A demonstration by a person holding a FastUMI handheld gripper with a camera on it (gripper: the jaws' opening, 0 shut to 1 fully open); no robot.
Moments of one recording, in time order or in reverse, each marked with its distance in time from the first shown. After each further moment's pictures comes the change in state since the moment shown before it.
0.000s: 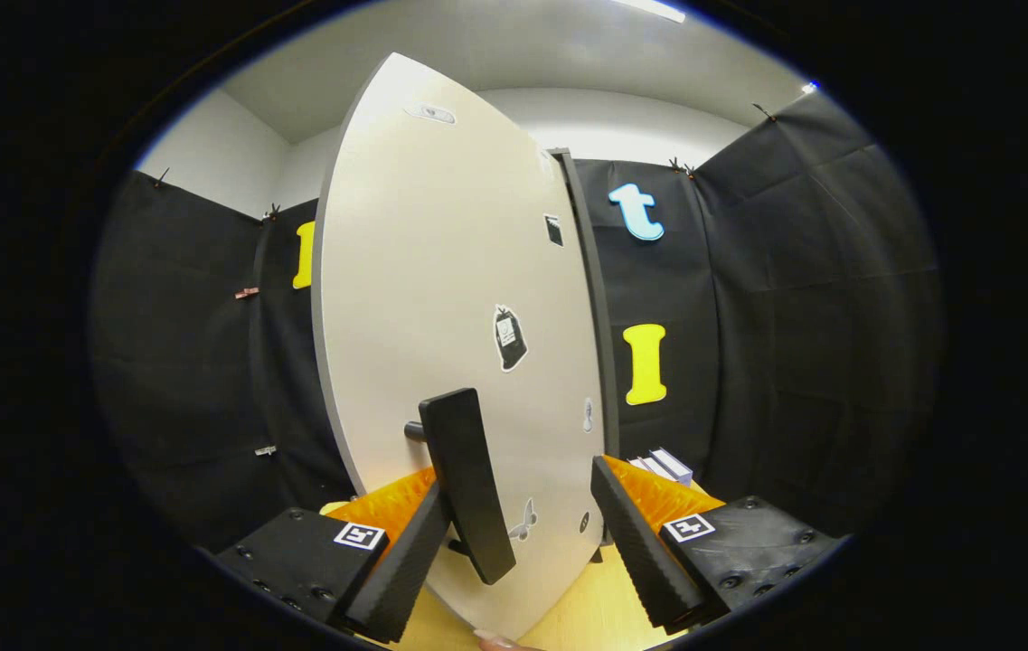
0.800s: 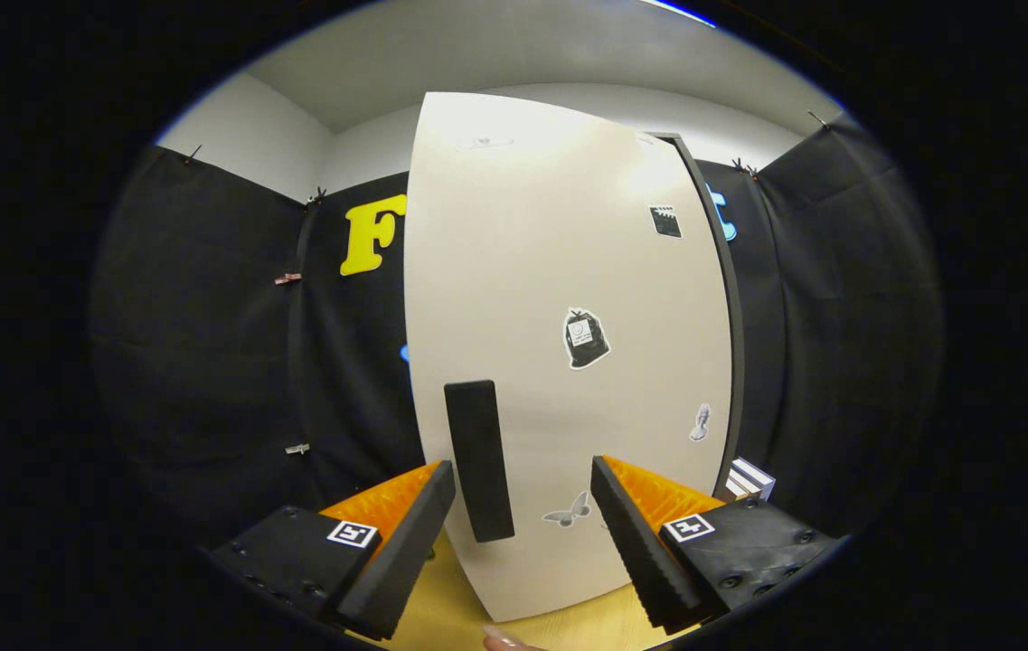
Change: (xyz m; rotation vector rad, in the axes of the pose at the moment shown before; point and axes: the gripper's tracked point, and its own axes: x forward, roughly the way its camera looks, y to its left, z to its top) arm 0.060 0.117 -0.016 -0.018 -0.004 0.123
